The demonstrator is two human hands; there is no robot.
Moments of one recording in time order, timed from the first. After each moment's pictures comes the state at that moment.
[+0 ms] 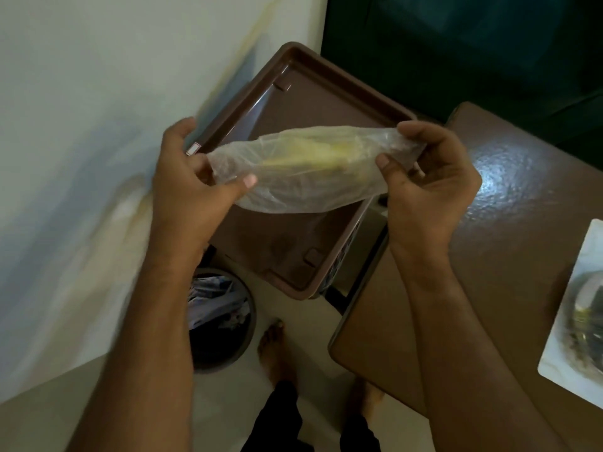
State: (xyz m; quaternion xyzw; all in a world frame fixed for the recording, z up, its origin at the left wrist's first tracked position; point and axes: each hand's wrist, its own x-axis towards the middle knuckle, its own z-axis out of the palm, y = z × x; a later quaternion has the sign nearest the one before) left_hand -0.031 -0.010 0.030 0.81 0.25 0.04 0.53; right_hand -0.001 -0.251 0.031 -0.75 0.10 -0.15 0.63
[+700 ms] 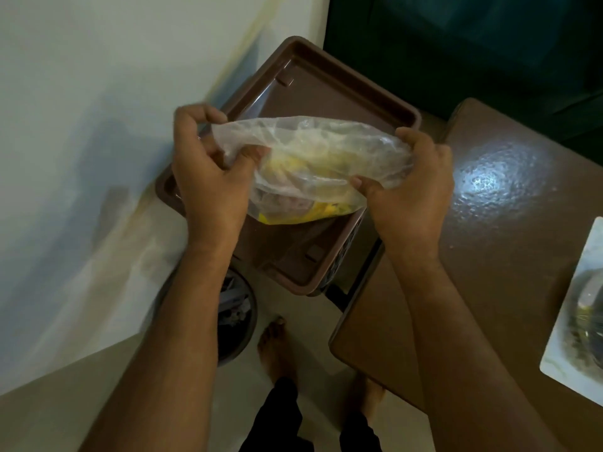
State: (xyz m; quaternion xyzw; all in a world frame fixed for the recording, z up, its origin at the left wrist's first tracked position) left_hand -0.024 -0.041 0.026 0.80 0.19 0.19 0.54; right_hand -0.004 -0.247 0.024 -0.90 0.12 -0.06 0.41
